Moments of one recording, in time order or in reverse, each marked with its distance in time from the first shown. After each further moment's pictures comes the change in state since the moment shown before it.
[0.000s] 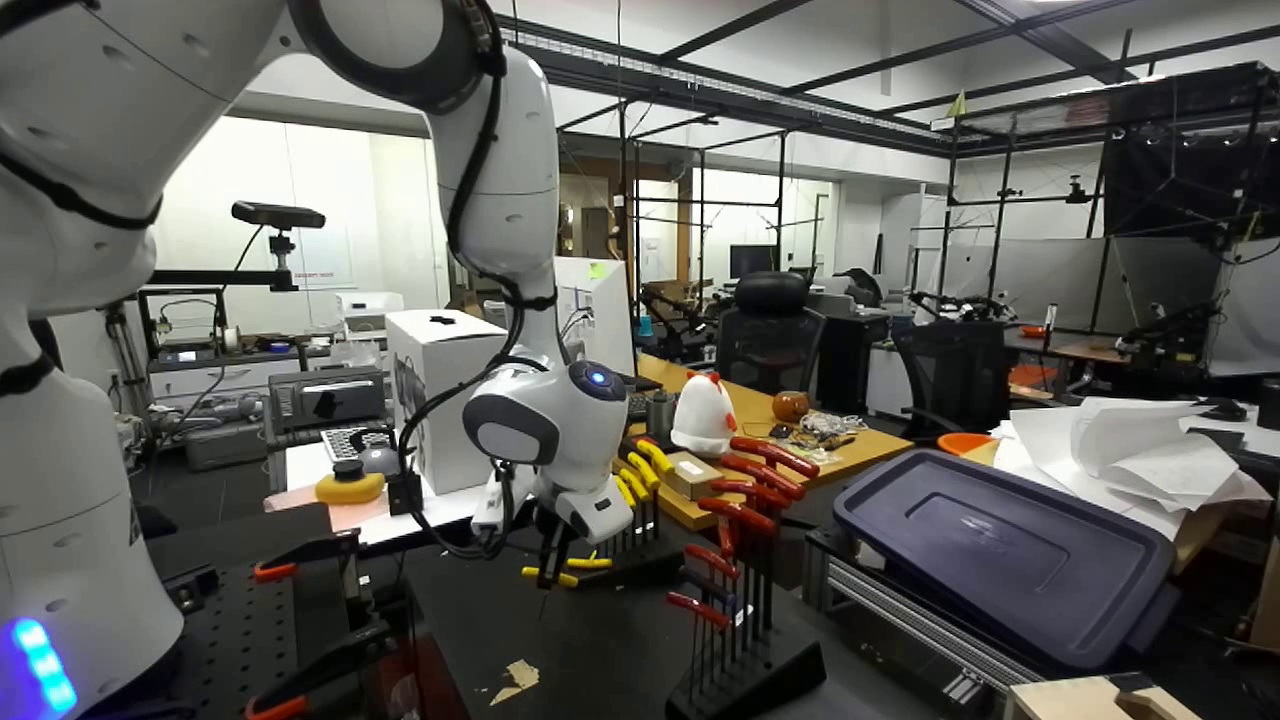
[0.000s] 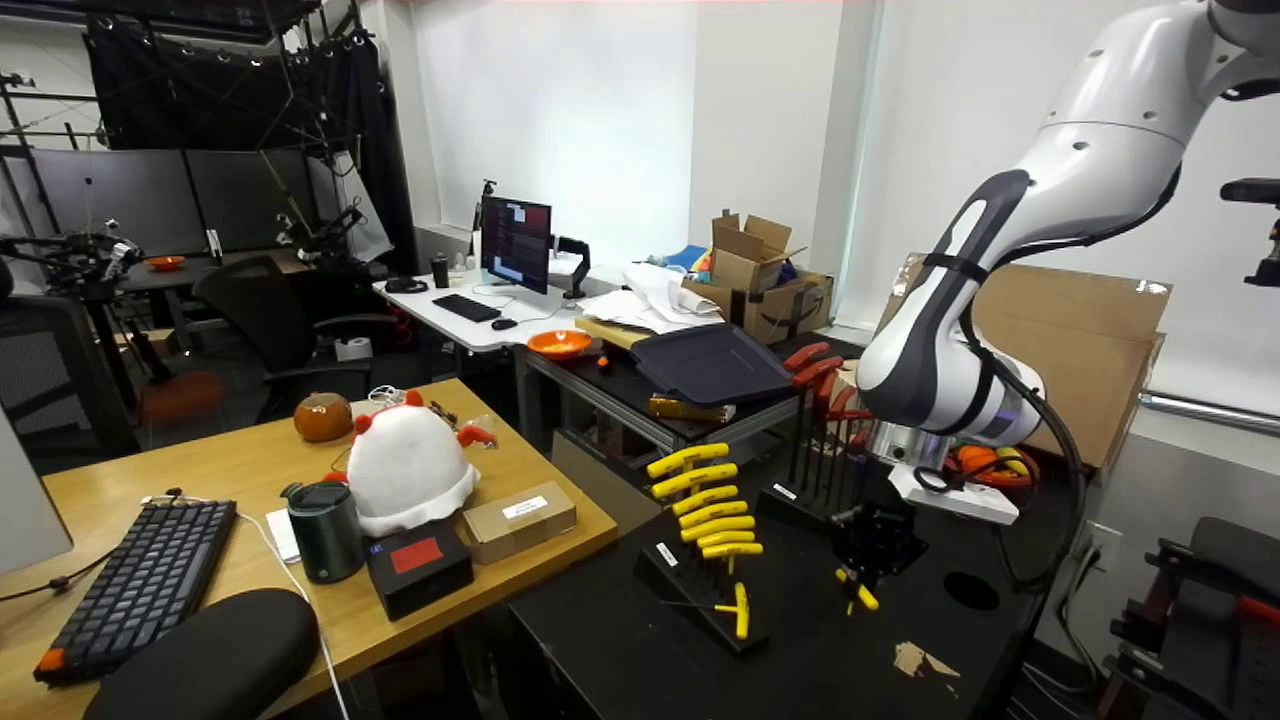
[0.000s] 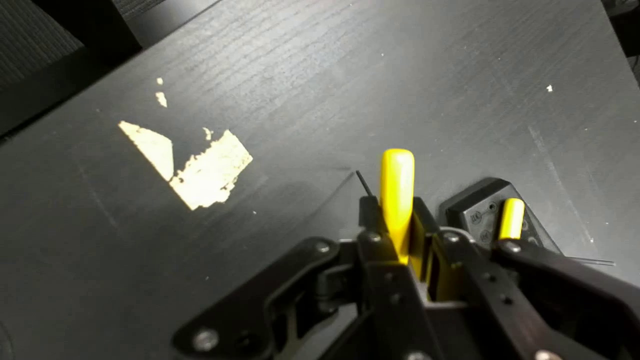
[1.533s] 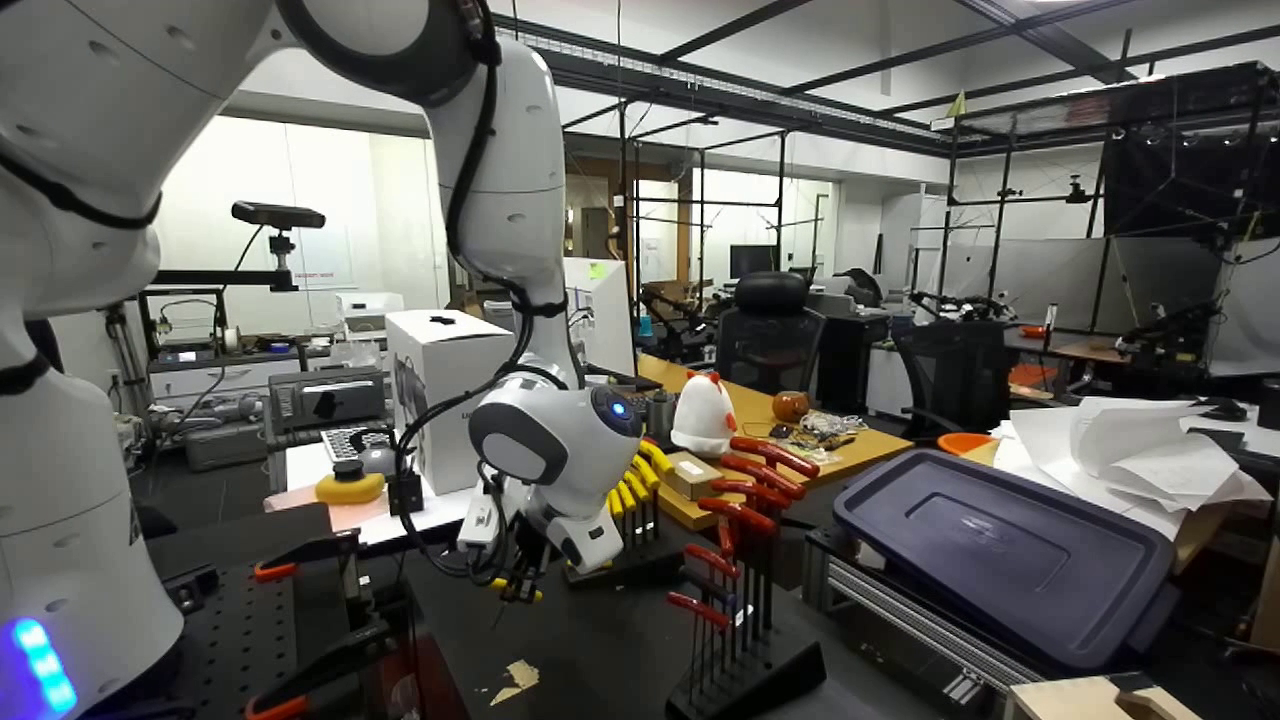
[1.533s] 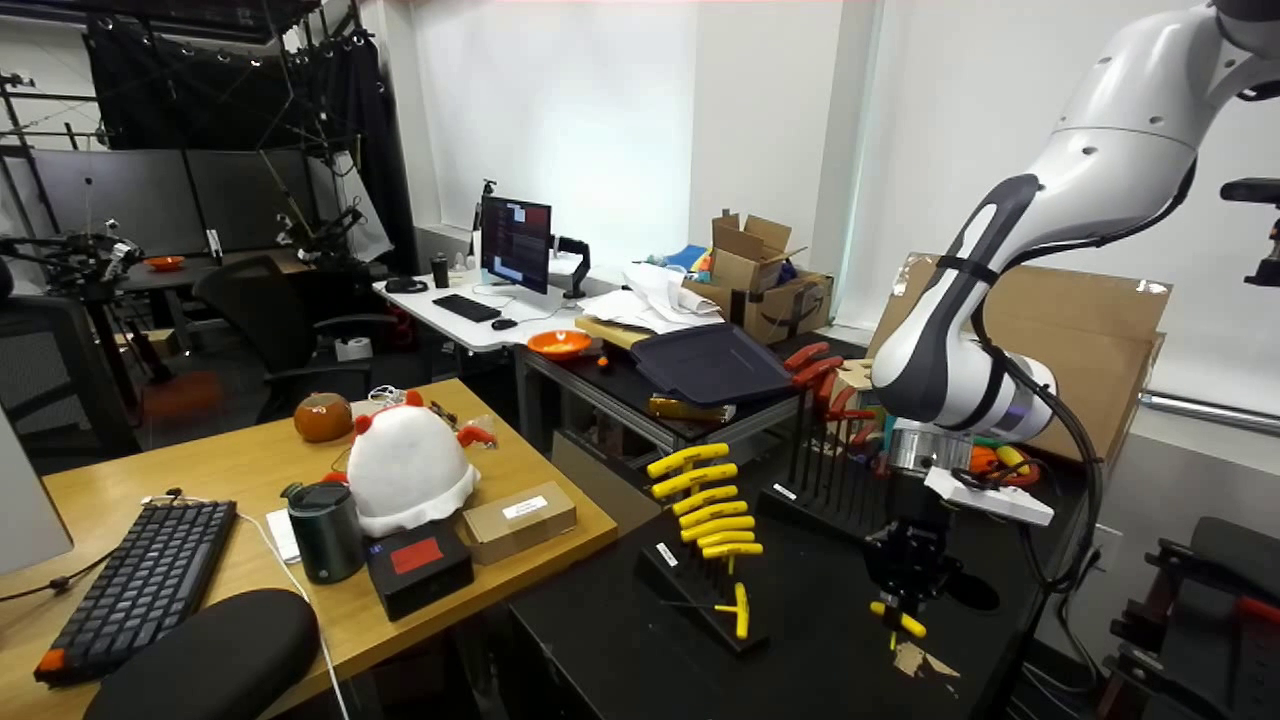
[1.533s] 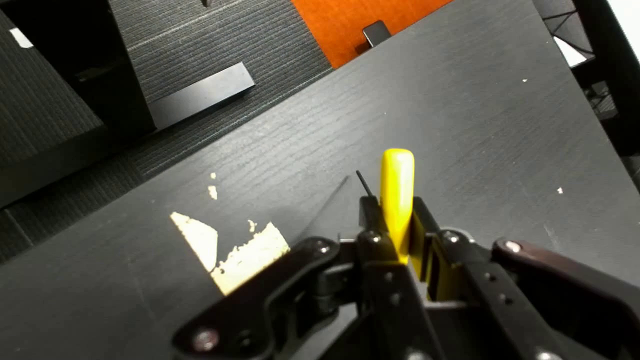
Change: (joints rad) arm -0.044 -0.001 -0.037 0.001 -0.021 -0.241 -0.101
